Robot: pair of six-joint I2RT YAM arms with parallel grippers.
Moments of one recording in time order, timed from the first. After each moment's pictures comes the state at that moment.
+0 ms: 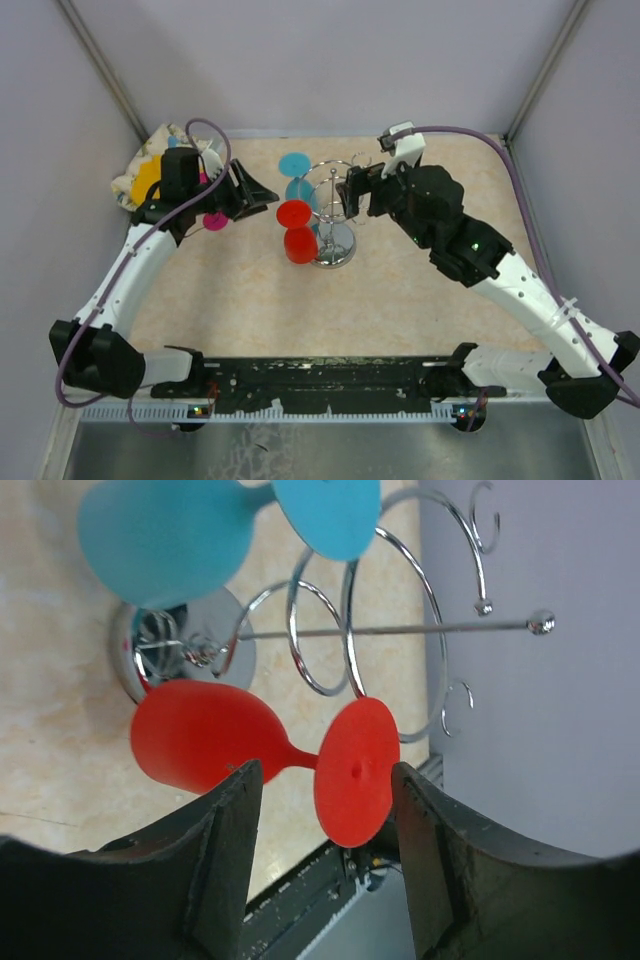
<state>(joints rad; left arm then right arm) -0.21 1.28 1.20 -0.44 0.55 -0.73 0.84 1.10 1.35 -0.38 0.33 0.15</state>
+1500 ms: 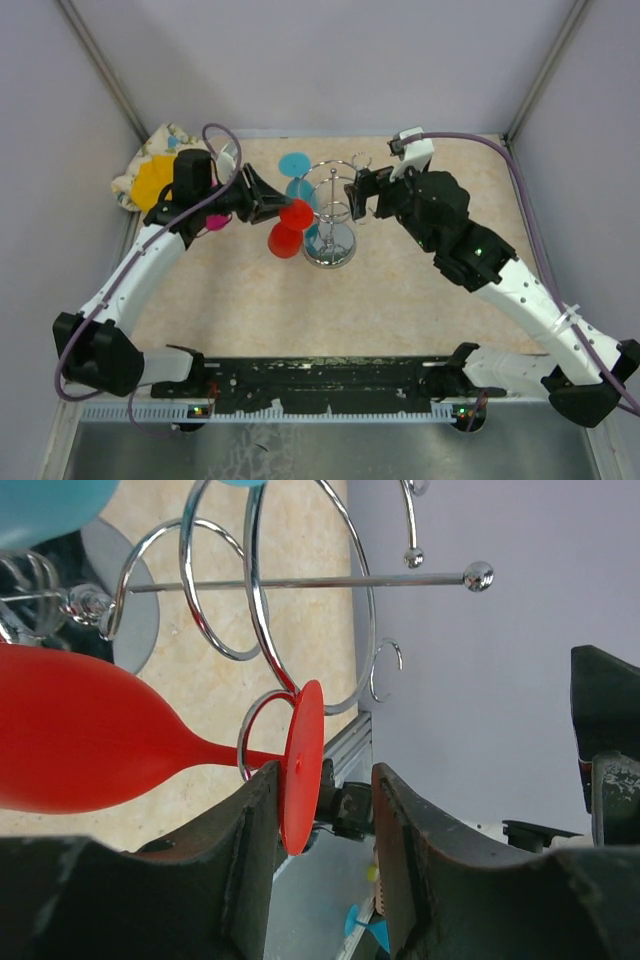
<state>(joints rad) -0.29 1.30 1.15 -0.31 0.69 -0.92 0.80 1.05 1.27 -0.34 0.34 0.16</state>
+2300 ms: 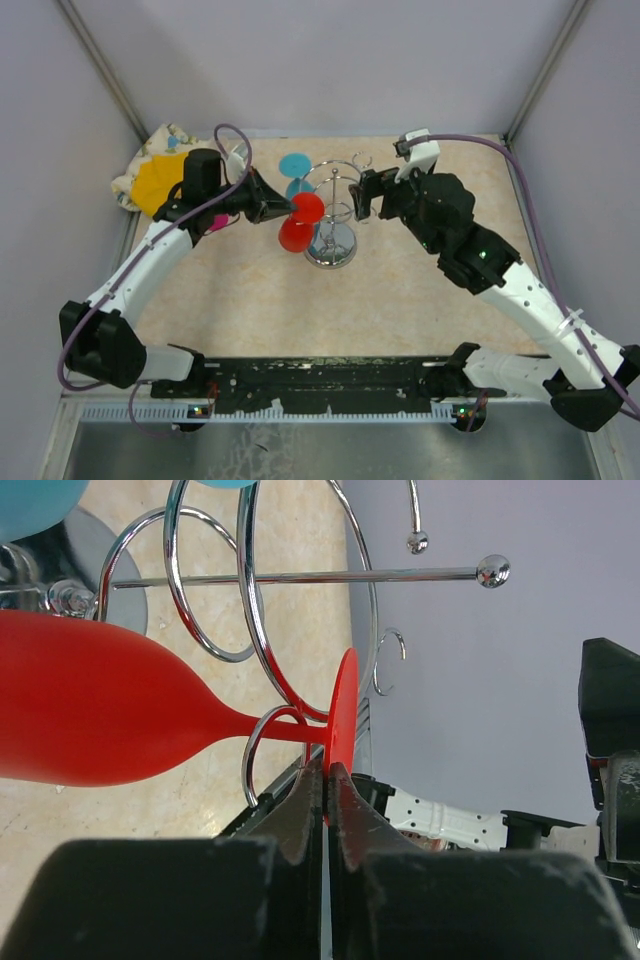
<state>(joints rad) -0.33 1.35 1.15 -0.27 0.71 -0.93 0.79 1.03 1.25 -0.34 0.34 0.16</state>
